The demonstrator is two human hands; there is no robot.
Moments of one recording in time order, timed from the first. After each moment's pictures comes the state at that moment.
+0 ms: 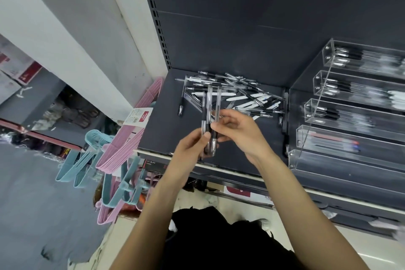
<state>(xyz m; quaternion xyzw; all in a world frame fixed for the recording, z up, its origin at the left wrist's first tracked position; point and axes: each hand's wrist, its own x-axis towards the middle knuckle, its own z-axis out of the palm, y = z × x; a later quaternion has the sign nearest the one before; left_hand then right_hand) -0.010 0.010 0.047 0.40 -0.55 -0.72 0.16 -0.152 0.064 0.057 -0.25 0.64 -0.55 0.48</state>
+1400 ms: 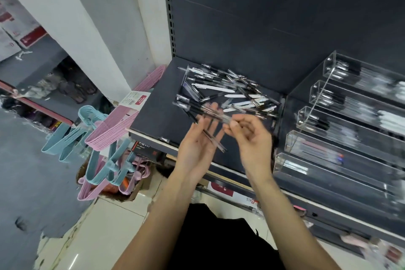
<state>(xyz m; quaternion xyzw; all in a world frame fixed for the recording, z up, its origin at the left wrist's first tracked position) -0.047 0.050 0.055 0.25 -0.11 -0.89 0.36 -0.141 0.112 0.066 -0.26 0.68 -0.62 0.30</state>
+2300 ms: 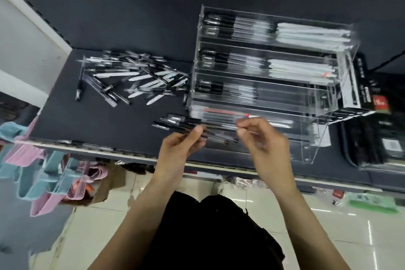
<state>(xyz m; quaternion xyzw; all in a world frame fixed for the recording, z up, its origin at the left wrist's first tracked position) -0.183 0.193 0.055 0.46 -0.40 -0.77 0.20 -0.306 0.313 0.074 -0.28 0.78 -0.52 0.23</state>
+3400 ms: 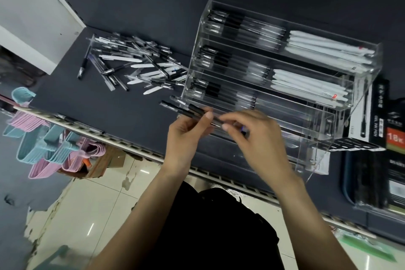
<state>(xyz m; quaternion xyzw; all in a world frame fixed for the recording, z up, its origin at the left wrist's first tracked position) -0.244 0.216 0.057 0.45 -0.42 -0.72 0.31 -0.370 0.292 0.077 -0.54 0.75 -0.33 0.16</state>
